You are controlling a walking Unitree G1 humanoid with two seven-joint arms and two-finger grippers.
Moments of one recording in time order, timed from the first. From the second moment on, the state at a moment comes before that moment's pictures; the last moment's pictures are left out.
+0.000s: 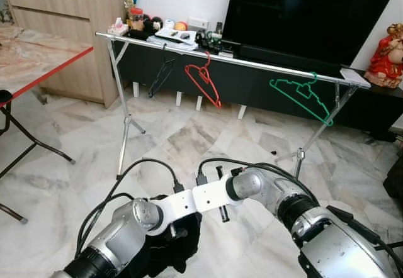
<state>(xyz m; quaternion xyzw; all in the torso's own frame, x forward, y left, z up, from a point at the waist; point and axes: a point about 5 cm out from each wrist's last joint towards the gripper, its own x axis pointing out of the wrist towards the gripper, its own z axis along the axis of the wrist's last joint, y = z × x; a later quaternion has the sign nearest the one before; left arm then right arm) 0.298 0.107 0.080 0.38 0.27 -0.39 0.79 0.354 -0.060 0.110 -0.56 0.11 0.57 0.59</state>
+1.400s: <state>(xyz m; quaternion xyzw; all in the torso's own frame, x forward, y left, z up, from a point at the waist) 0.299 0.110 0.067 0.44 0.30 -0.37 0.76 0.353 -0.056 0.109 -0.55 0.12 0.58 0.59</state>
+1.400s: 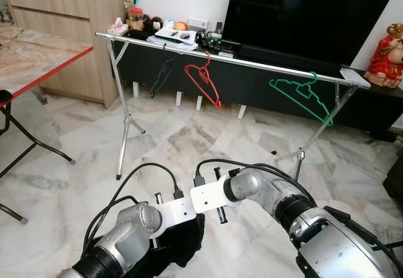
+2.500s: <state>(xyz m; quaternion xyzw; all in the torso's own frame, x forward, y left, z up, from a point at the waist) 0.299 0.123 0.054 0.47 0.31 -0.35 0.75 0.352 -0.060 0.114 -0.54 0.12 0.60 0.58</state>
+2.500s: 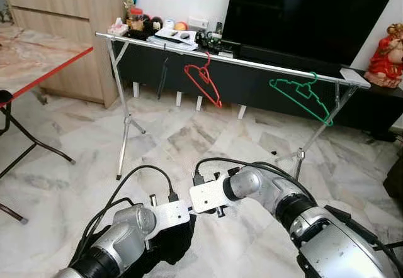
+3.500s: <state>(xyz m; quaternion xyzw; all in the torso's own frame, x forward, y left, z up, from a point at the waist) 0.295 0.221 0.071 0.13 0.12 -0.01 0.98 0.316 -0.254 0.037 -0.10 0.27 0.01 0.96</state>
